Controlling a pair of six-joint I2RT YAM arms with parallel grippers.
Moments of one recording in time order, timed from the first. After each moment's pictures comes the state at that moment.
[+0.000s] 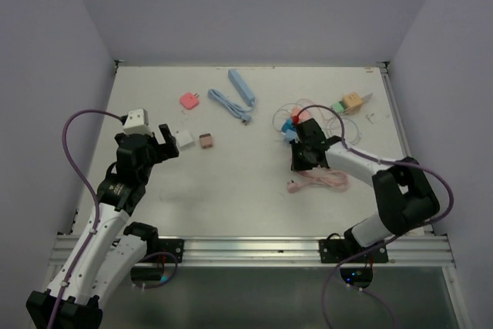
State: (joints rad) left arm -0.25 0.68 0.64 -0.38 -0.28 -0.33; right arm 0.48 1.56 0.85 -0.36 0.01 0.37
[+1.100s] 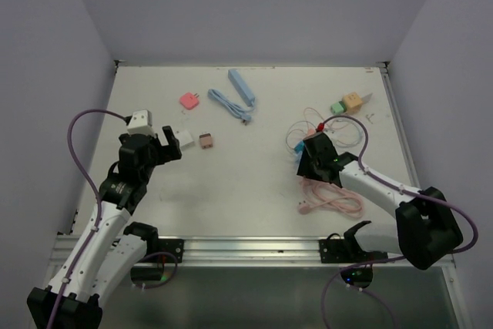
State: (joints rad) left arm -0.25 0.69 0.62 -0.38 -0.24 -0.32; right arm 0.51 1.26 0.66 -0.41 0.25 0.70
